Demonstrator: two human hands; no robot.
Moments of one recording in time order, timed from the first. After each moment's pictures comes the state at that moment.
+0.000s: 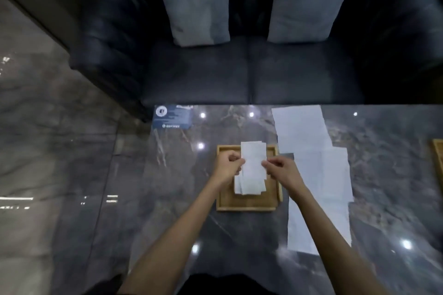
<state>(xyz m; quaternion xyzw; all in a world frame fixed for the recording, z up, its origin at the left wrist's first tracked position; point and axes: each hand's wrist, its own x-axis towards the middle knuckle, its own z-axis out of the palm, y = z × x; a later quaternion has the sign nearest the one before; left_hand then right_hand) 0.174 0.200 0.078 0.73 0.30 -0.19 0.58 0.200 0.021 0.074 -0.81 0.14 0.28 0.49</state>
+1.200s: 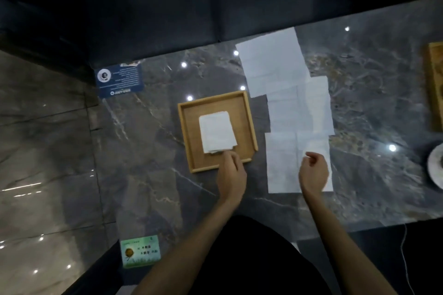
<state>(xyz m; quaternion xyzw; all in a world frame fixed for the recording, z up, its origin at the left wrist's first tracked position) 0.071 0.065 -0.007 0.85 0.30 -0.13 0.42 0.091 -0.127 -0.029 -0.81 0.44 0.12 0.36</state>
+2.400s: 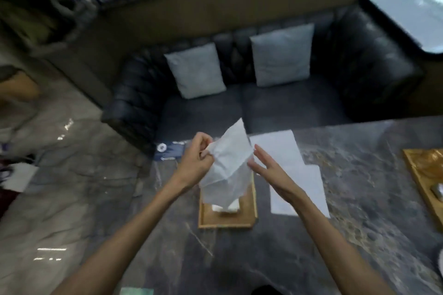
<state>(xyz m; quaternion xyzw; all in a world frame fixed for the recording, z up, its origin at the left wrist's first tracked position) 0.139 0.105 0.260 0.87 0.07 0.02 0.49 0.197 -0.106 0.148 -0.68 -0.09 0.29 0.66</state>
